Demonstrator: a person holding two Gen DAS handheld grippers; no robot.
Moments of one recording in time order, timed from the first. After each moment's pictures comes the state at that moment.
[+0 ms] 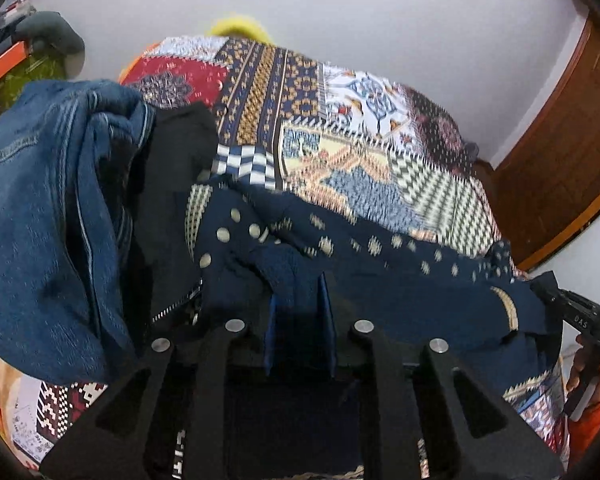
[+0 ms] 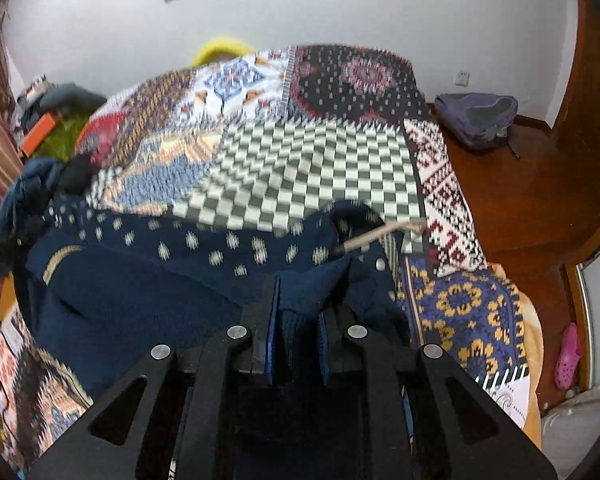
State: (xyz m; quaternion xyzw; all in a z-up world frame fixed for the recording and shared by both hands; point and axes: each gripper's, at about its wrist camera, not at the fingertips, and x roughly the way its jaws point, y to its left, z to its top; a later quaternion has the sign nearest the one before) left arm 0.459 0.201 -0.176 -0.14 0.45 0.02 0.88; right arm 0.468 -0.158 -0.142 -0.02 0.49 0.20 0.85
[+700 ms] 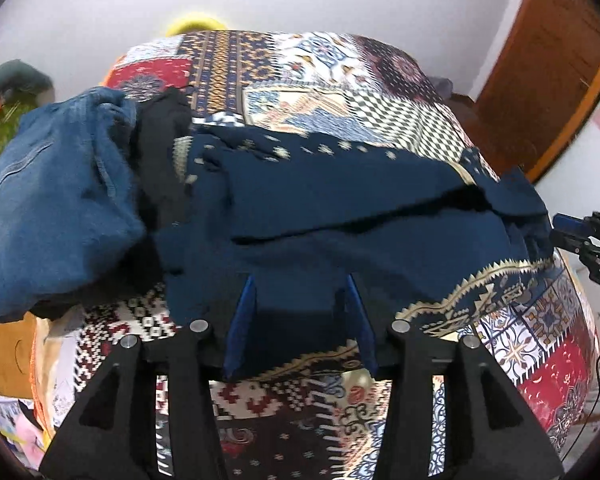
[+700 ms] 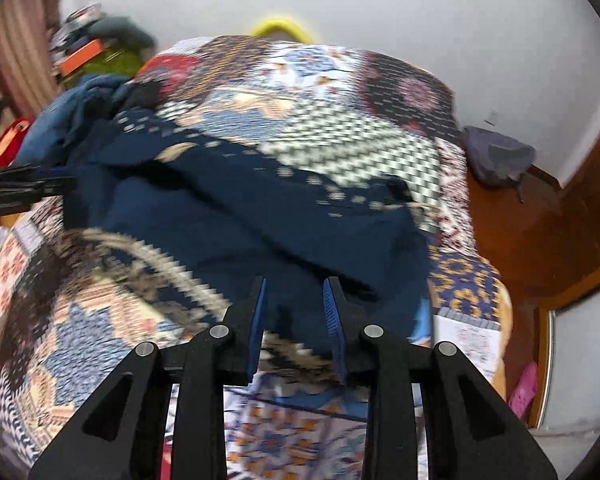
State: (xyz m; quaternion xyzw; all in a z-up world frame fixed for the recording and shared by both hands) left arm 0.391 0.155 -0.158 -0.04 0.50 -0.03 0.87; right arm 0.375 -0.116 -0.100 -0.14 0.47 0.26 0.83
